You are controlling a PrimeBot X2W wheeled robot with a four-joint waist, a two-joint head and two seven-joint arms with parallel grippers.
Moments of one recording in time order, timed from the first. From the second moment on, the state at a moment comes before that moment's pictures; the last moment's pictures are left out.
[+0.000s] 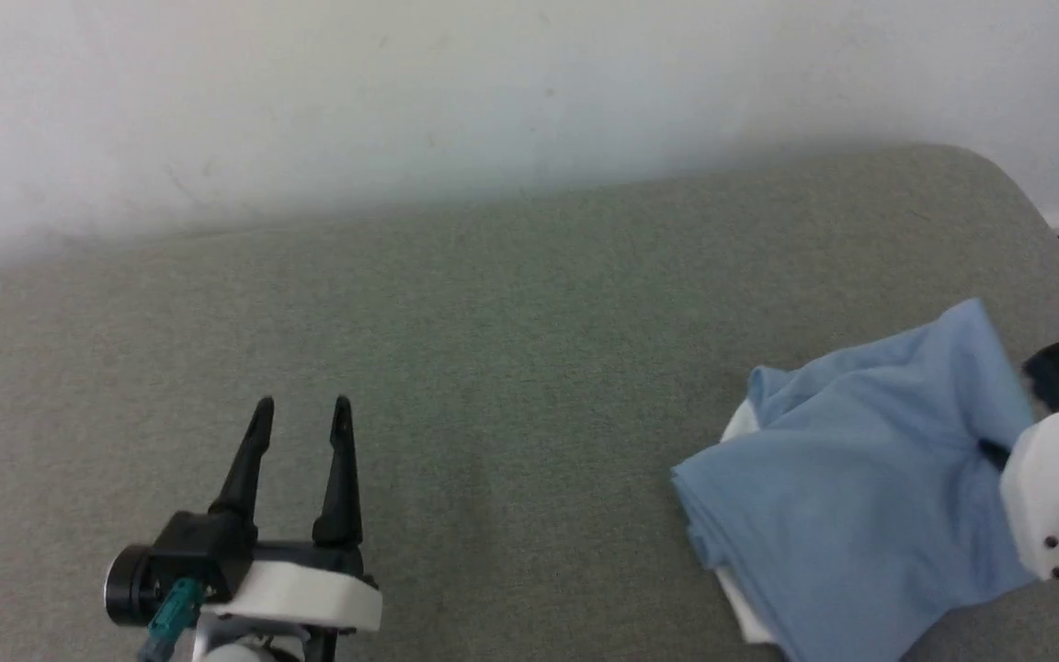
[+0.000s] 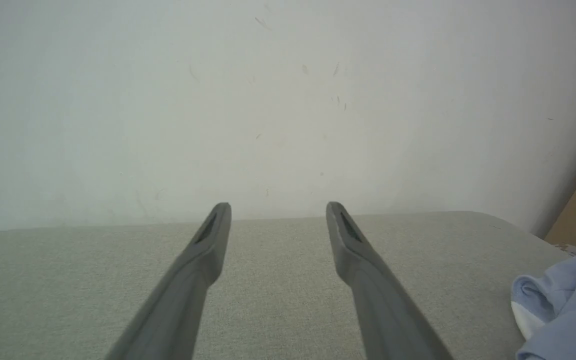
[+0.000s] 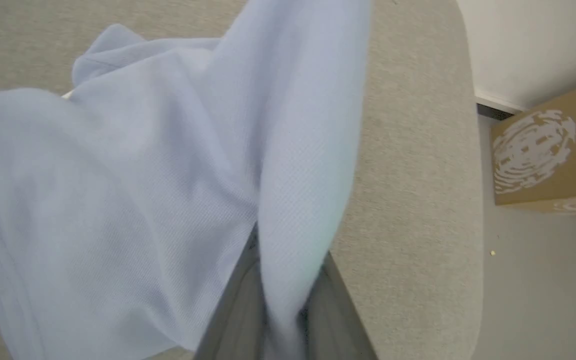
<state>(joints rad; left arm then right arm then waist) 0.03 0.06 -0.05 0.00 -0.15 -0.02 -0.26 -0.19 -0.56 0.18 0.09 0.41 0.13 0.71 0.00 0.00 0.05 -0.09</state>
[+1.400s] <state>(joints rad) -0.04 0.06 -0.05 0.04 -0.12 0.02 -0.26 -0.23 -0.29 -0.15 0.50 0.24 0.13 -0.17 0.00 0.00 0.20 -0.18</state>
